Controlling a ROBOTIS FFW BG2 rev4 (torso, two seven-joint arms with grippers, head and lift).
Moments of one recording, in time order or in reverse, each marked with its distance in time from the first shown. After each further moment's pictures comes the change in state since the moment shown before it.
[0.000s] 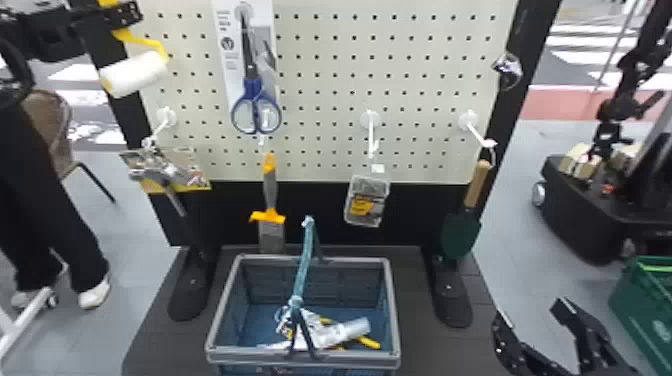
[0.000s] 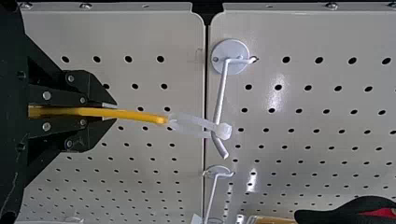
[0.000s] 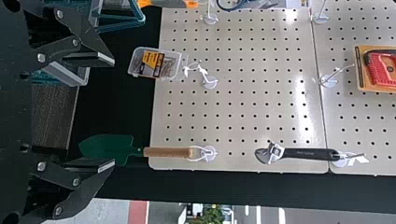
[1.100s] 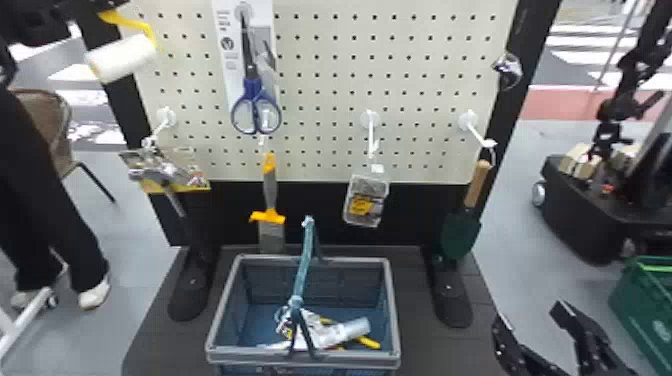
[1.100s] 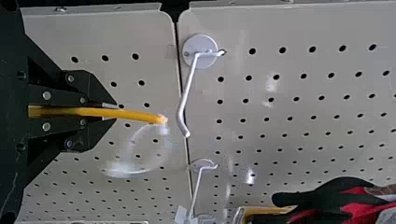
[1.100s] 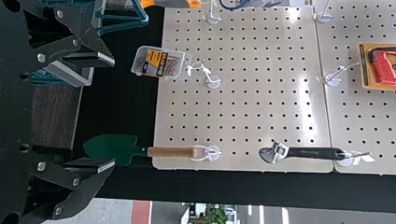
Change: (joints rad) left arm 0.013 0.008 0.022 -0.080 -0.006 -0.003 0.015; right arm 0.003 -0.002 -0.002 0.003 -0.006 0.007 0.000
